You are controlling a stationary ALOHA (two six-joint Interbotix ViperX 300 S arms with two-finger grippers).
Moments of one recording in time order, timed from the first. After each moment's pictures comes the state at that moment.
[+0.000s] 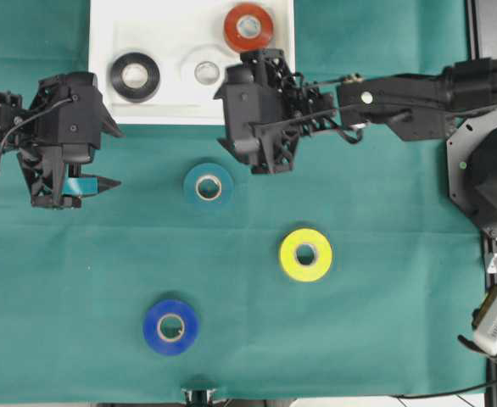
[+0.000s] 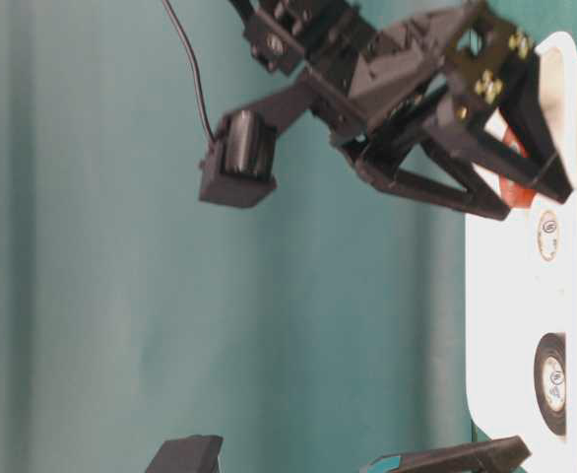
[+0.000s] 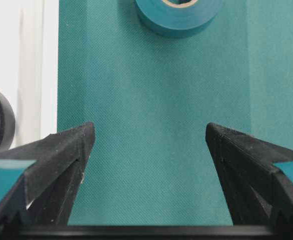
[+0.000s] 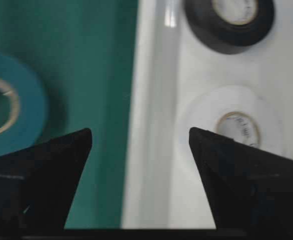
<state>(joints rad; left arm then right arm) -0.01 -0.24 0.88 -0.03 0.16 0.03 -0.09 0.04 0.64 -0.46 0.10 0.31</state>
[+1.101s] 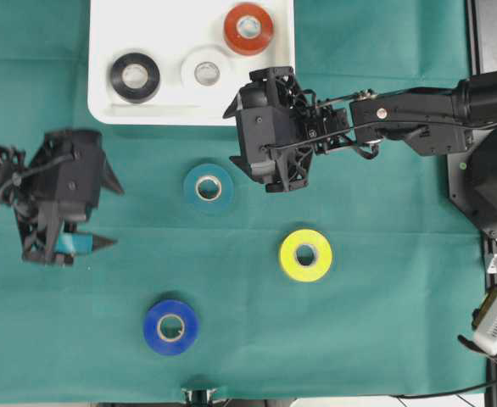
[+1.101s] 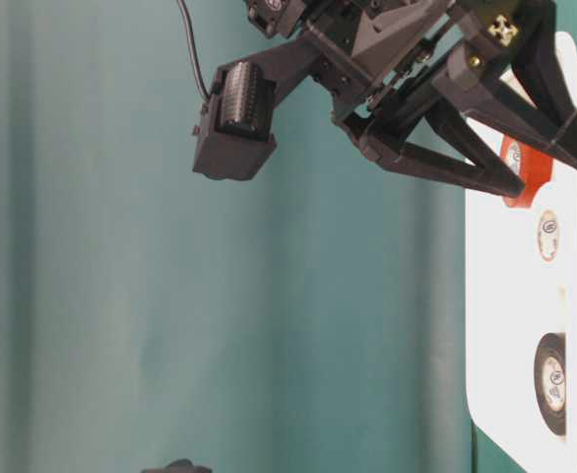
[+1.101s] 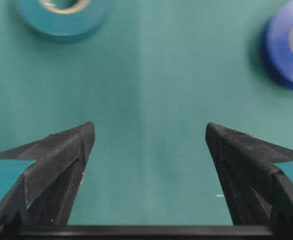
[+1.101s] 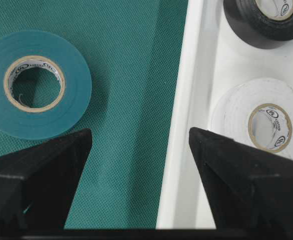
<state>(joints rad) -0.23 -0.20 0.84 -0.03 0.16 -0.14 -0.05 0.01 0.69 -0.46 0.10 0.31</state>
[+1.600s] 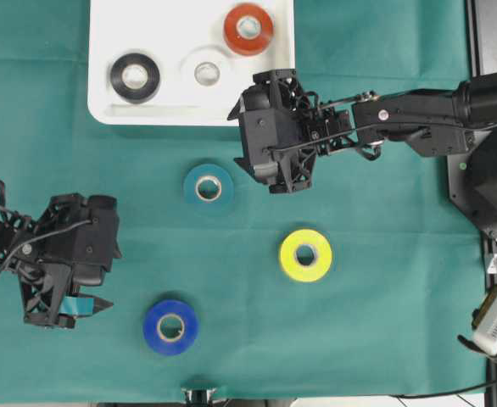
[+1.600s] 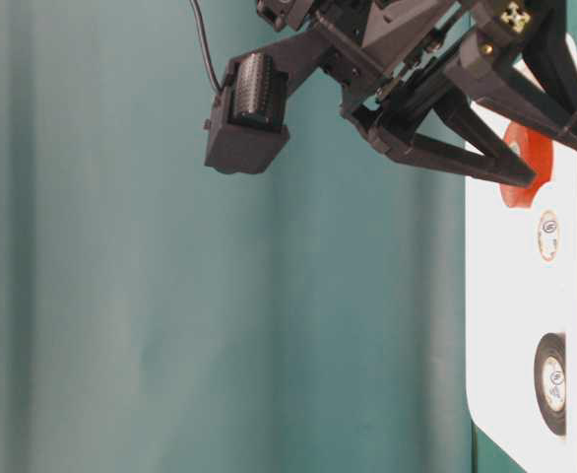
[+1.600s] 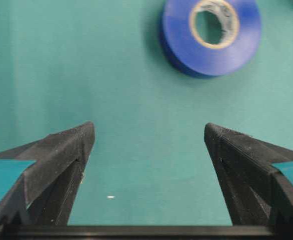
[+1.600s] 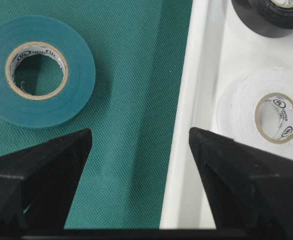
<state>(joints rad) -0.41 -0.08 0.77 -0.03 0.16 -0.36 -0.05 0.01 0.71 -0.46 0.10 0.31</state>
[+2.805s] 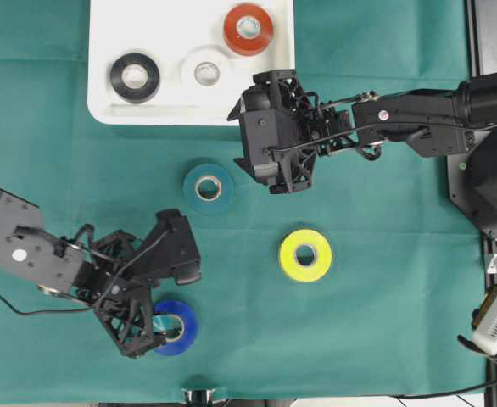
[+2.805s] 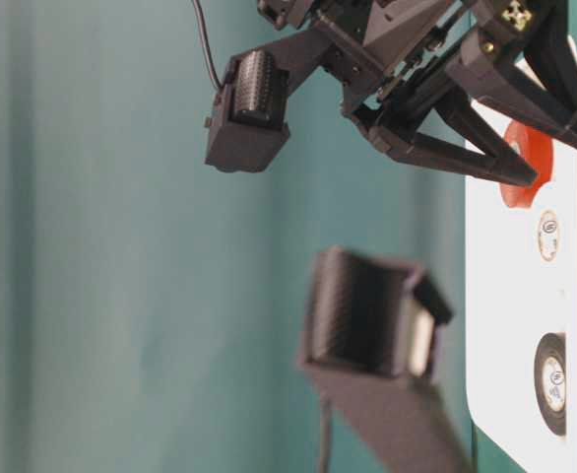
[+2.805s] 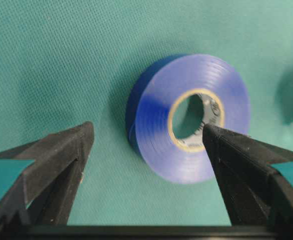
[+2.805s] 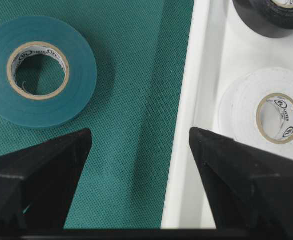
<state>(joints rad) -0.42 0.25 0.44 -0.03 0.31 -0.78 -0.05 0.01 0.71 -0.46 0.09 0.31</state>
